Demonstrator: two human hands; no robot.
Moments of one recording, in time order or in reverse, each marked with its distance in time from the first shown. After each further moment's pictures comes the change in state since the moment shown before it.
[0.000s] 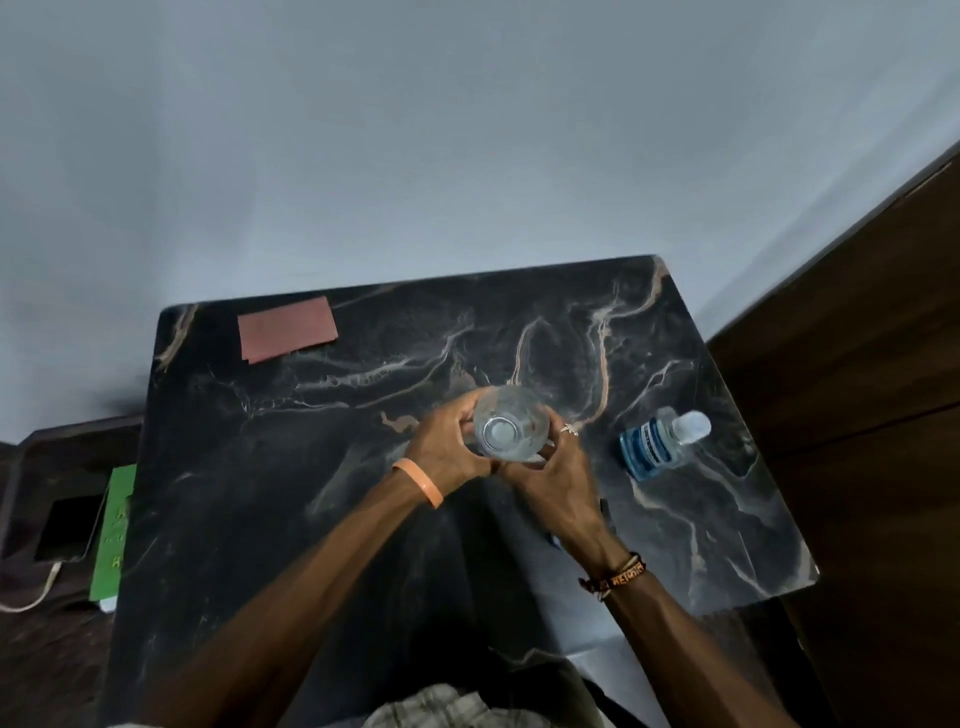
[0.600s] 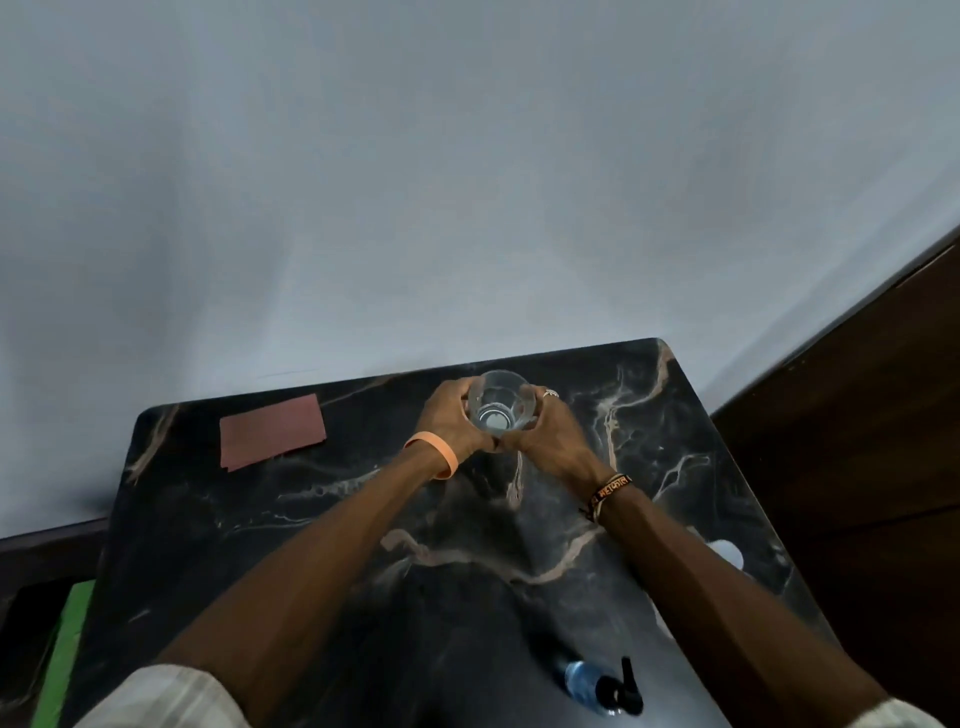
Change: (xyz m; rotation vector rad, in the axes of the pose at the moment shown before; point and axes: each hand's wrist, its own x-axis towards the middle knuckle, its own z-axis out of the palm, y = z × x) left_hand 0.165 0.016 -0.032 0.118 0.140 -0.104; right_hand 0.191 -0.039 -0.014 -0.183 -0.116 -0.007
